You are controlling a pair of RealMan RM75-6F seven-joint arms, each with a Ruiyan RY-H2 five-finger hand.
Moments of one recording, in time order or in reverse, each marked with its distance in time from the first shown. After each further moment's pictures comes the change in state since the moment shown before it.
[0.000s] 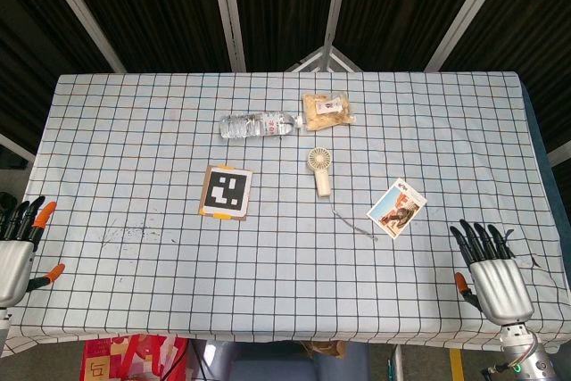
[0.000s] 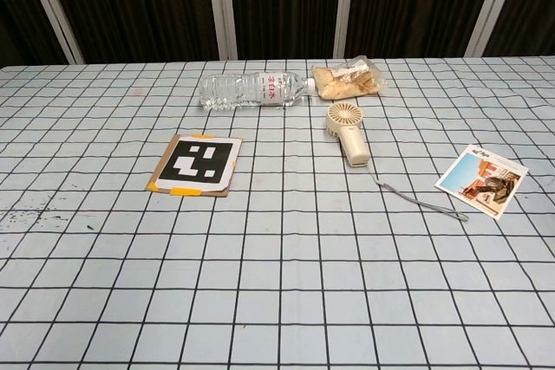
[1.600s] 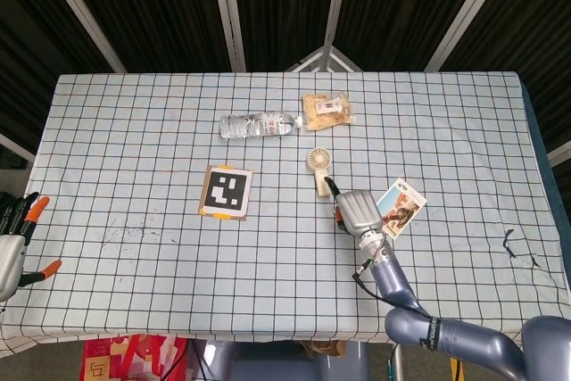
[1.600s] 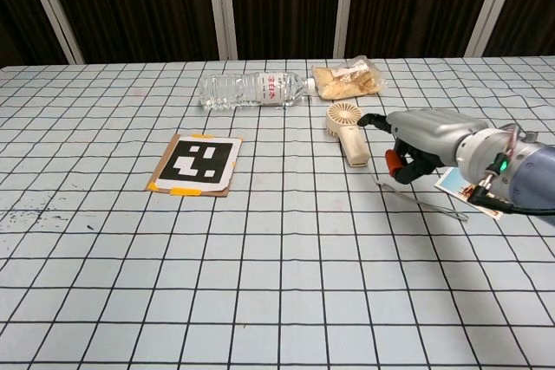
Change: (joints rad) left arm -0.017 0.045 -0.017 -0.020 -0.052 -0.054 -0.101; right arm 0.586 -0.560 0.311 0.270 0.683 -0.511 -0.377
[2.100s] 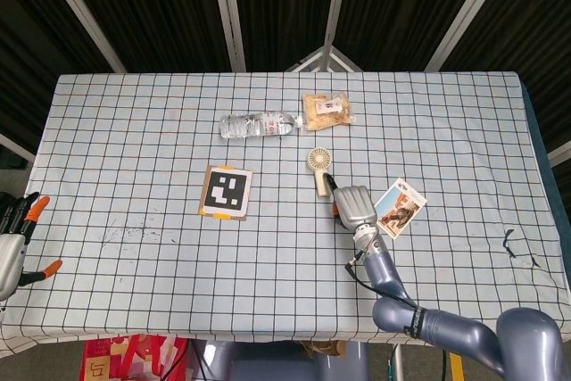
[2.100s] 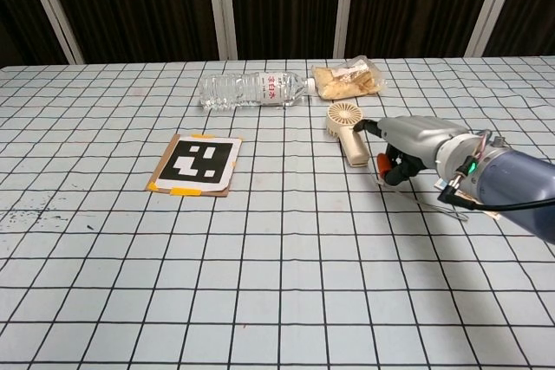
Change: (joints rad) left arm -0.005 0.006 -0.001 -0.008 -0.012 -0.014 -0.012; right arm 0.062 -0.072 0.003 0.135 0.060 -0.014 0.029
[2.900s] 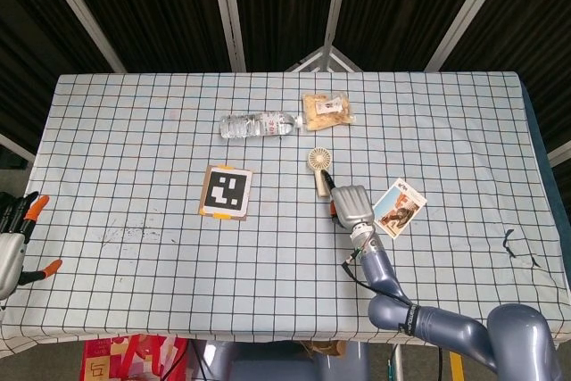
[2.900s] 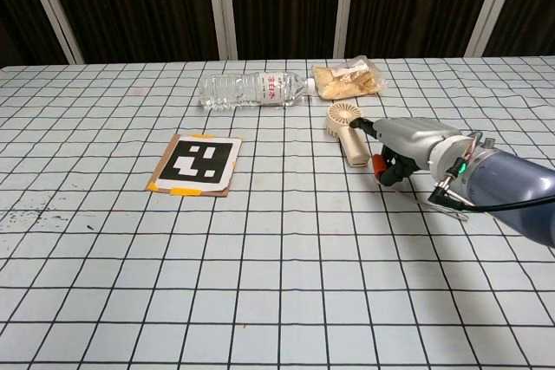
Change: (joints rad) left arm -0.003 0.002 -0.003 -0.005 -0.012 -0.006 -0.003; right arm 0.034 -0.025 -0.021 0.041 0.036 0.004 0.021
